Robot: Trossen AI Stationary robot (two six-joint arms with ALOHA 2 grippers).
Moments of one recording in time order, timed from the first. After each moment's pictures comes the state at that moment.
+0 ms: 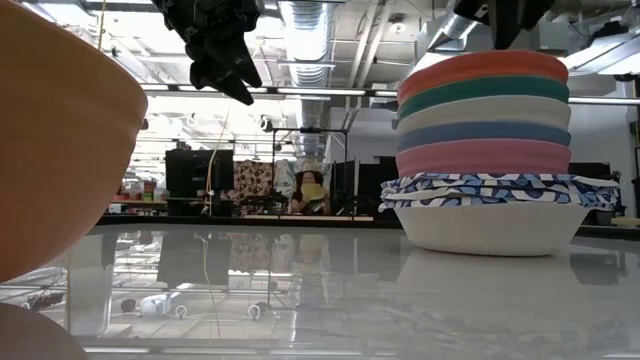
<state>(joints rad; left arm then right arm) 0.12 1.23 1.02 -0.49 -0.12 -0.27 0.40 1.48 1.44 -1.16 0.08 0.29</state>
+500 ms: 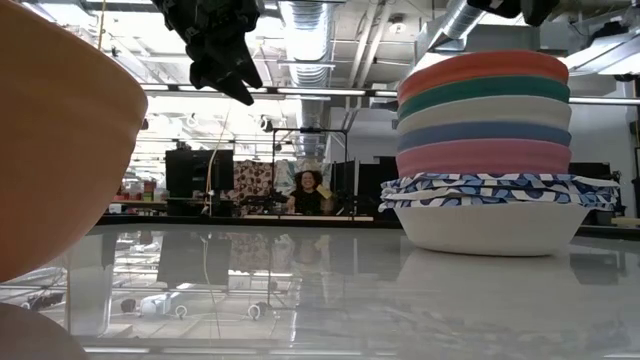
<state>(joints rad) 0.12 1.23 1.02 -0.49 -0.14 -0.28 0.45 1.47 1.44 -1.14 0.06 0.37</state>
